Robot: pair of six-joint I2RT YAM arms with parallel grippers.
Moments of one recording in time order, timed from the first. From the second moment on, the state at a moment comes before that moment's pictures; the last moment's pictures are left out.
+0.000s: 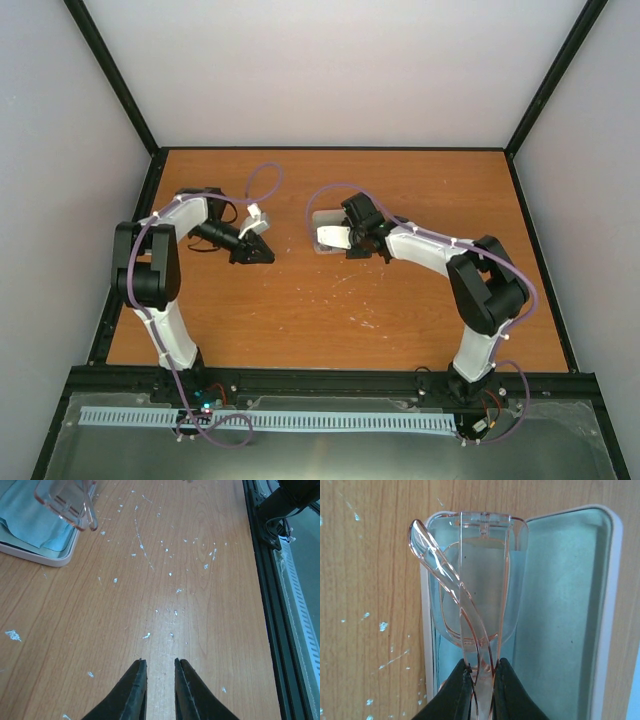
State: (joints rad) left arm -0.07 1.86 1.27 -1.17 0.98 1.25; right arm 0.63 1.77 1.14 -0.29 0.04 -1.10
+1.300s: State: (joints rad) left arm -0.07 1.87 1.27 -1.15 1.01 1.23; right arm 0.58 1.96 1.27 -0.33 -0.03 -1.14
